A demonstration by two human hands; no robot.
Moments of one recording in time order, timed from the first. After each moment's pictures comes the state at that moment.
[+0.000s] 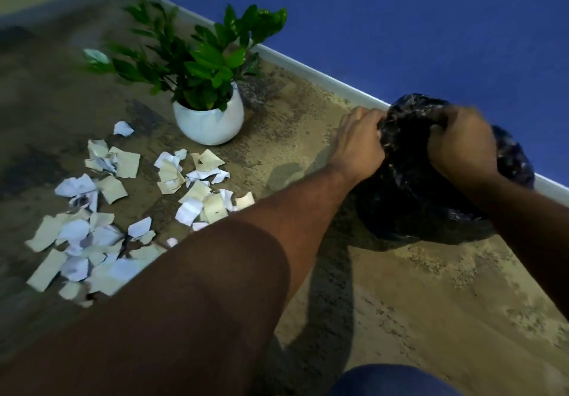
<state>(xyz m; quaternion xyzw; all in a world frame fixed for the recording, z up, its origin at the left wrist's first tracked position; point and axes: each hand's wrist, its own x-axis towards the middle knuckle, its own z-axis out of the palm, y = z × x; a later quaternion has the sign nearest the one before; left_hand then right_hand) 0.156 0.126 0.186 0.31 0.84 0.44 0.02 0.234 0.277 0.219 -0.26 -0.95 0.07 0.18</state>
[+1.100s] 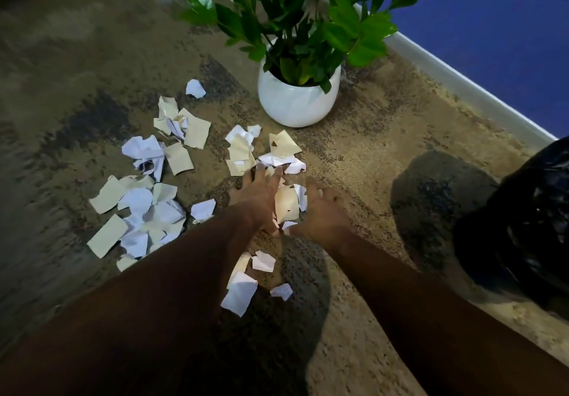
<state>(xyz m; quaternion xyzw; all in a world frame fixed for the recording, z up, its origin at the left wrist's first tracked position) 0.055 -0.159 0.014 0.14 0.95 0.02 0.29 0.110 -0.013 0.012 -0.12 -0.95 0.20 -0.23</state>
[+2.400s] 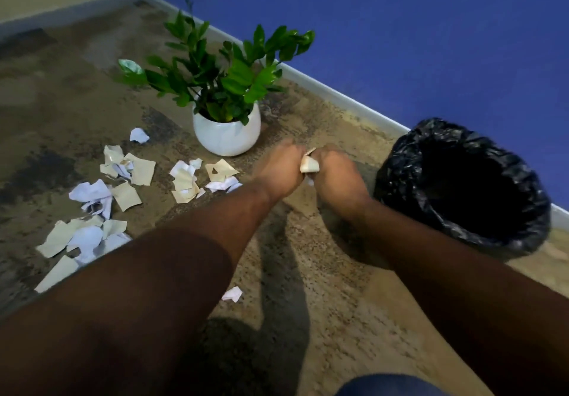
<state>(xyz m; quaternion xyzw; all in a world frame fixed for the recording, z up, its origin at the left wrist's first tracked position) 0.088 -0.017 0.161 0.34 0.91 0.23 0.04 0.149 0.105 0.161 -0.10 -0.98 0.17 0.06</state>
